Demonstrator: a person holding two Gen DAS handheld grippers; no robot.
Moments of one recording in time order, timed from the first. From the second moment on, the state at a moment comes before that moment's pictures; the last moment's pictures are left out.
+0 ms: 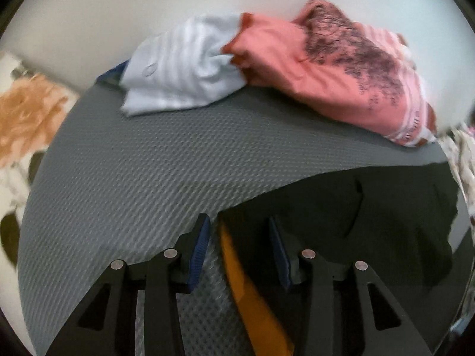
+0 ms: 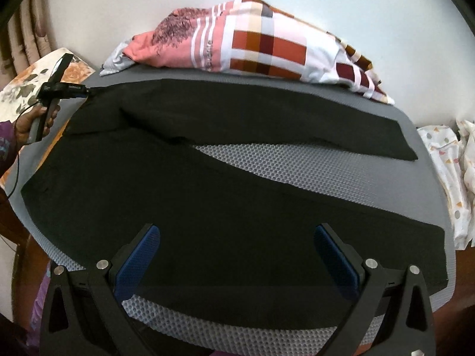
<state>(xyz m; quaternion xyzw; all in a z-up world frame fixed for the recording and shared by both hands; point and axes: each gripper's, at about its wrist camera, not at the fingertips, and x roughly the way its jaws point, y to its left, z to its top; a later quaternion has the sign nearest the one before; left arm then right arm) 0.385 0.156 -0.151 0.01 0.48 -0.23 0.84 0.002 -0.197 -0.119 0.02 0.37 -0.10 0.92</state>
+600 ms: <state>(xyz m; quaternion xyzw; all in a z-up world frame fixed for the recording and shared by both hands) 0.235 0.103 -0.057 0.04 0.31 -0.19 0.93 0.117 -0.236 -0.080 0.28 0.33 0.13 0.89</state>
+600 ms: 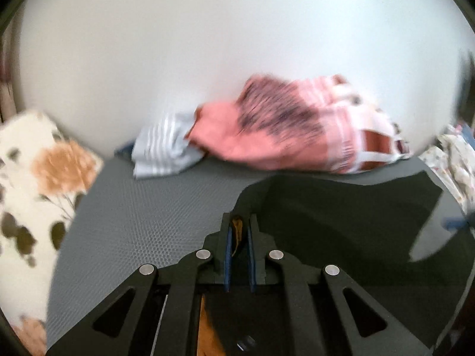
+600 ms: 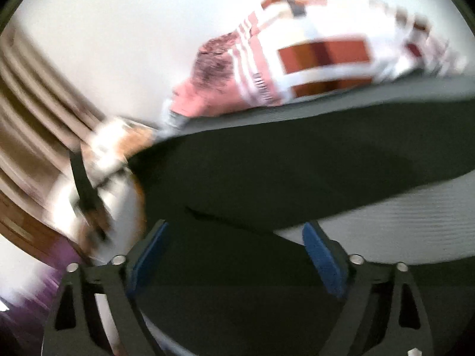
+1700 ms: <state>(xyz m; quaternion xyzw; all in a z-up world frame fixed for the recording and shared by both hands) 0.022 0.162 -0.122 -0.04 0.41 -0.17 0.90 0.058 -0.248 -0.141 0.40 0.38 0.11 0.83</state>
